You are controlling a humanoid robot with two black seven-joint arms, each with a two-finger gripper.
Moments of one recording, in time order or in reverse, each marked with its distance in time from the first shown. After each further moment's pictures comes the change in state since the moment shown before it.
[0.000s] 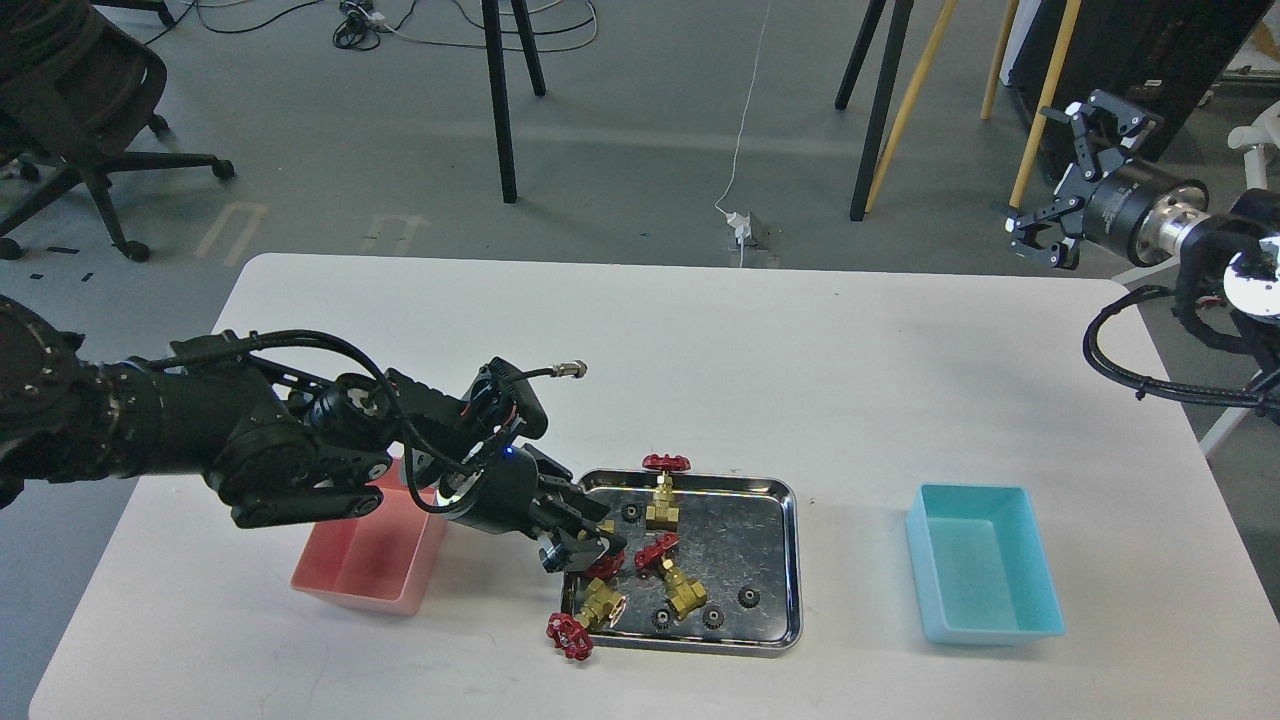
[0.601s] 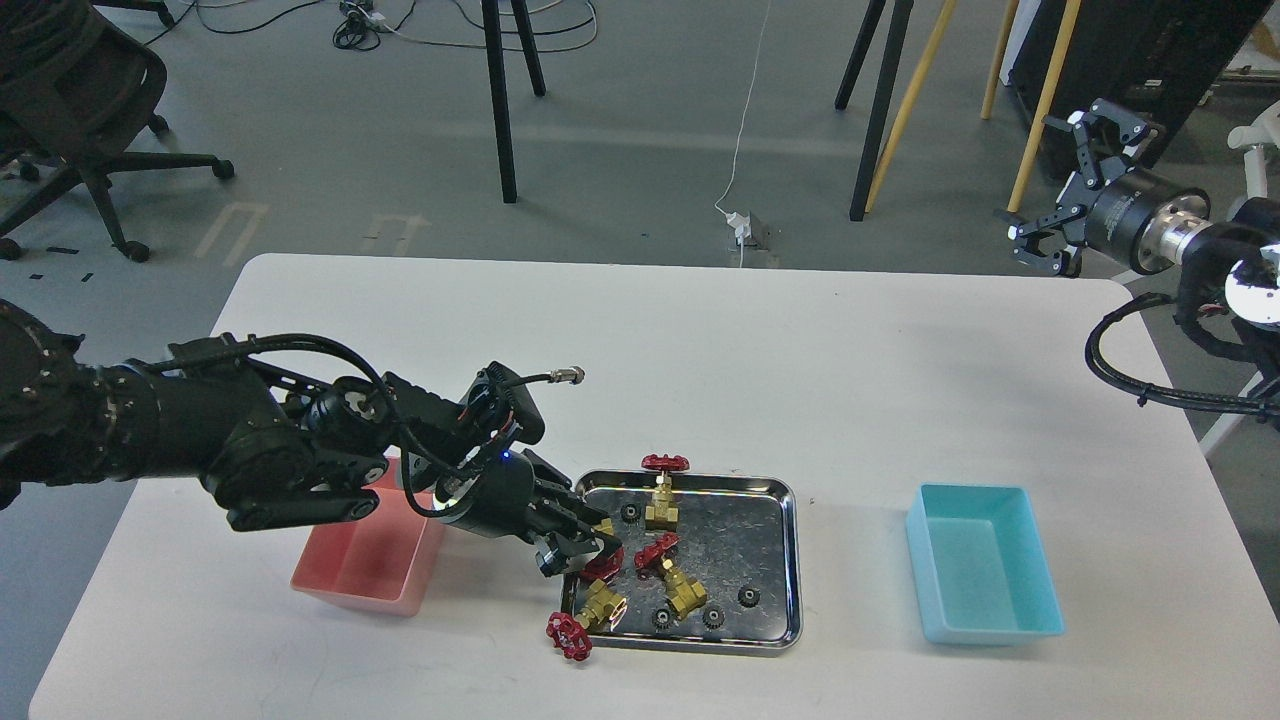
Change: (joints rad) left arm 0.006 0.005 0.002 -0.001 0.019 0.001 0.000; right arm -0.014 -0.003 0.000 -0.001 0.002 0.000 0.001
